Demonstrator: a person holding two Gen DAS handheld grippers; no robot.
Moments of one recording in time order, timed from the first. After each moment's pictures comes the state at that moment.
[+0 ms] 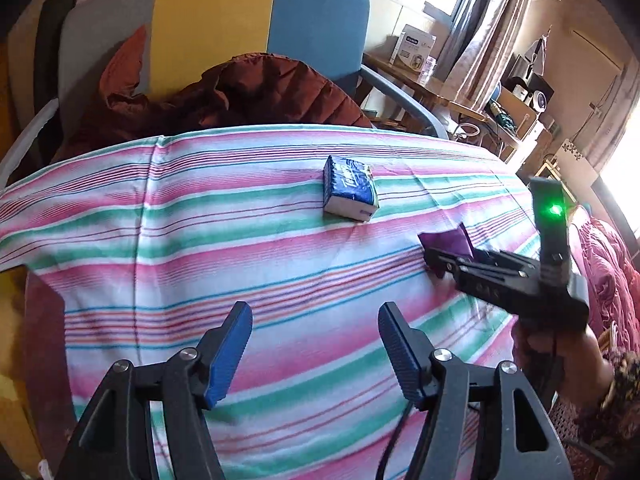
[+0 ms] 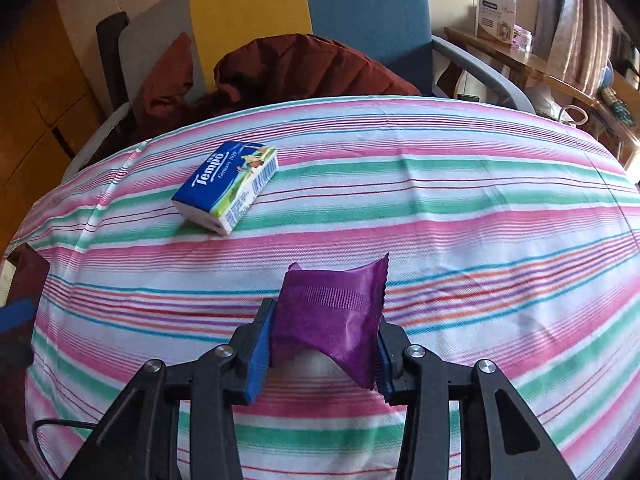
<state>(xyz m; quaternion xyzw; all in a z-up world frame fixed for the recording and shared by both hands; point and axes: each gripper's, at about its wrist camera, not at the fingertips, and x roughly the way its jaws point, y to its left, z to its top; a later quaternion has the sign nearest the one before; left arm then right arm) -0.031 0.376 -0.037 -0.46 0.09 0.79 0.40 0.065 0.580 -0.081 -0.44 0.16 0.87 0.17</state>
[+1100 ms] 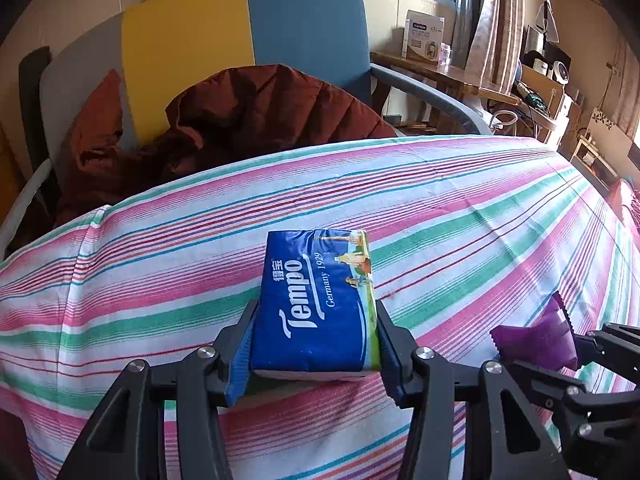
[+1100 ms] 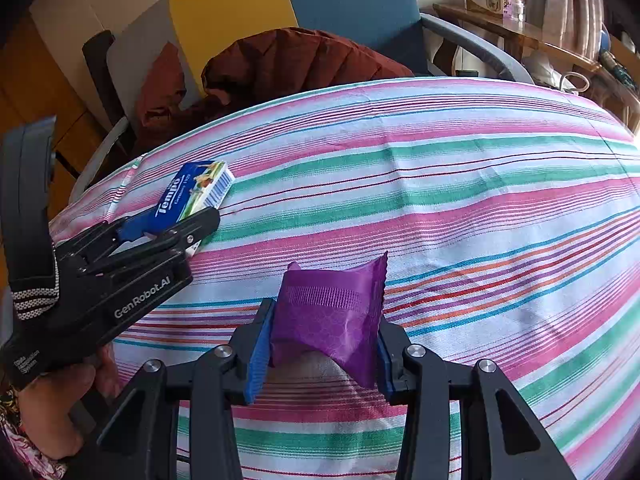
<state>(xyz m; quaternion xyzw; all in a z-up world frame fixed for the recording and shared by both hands) -0.073 0.496 -0.090 -0.39 0.16 0.83 0.36 0.051 0.598 -0.080 -0.45 0.21 0.85 0.15</state>
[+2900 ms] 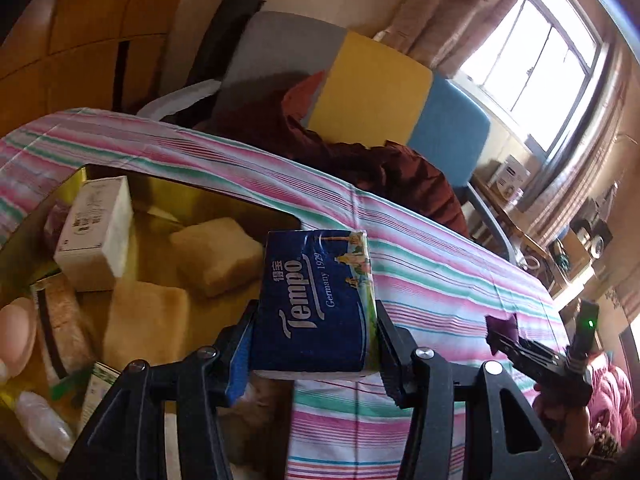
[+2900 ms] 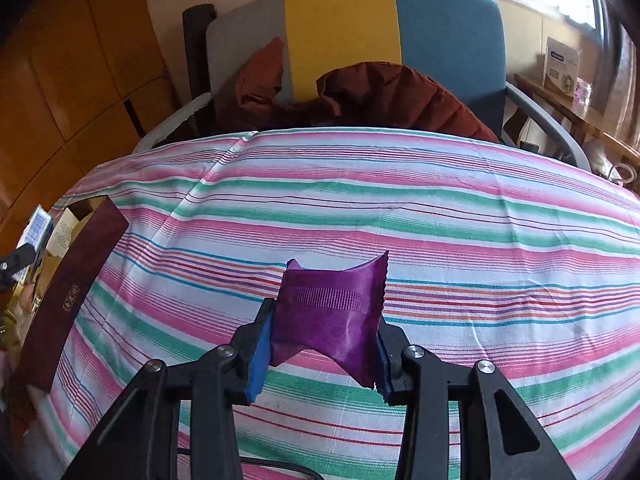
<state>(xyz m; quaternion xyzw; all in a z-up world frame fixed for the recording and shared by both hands) -0.045 0.148 -0.013 -0.40 -0.11 0.88 0.22 0.056 0.486 -0.050 -0.41 0.10 0.91 0.06</state>
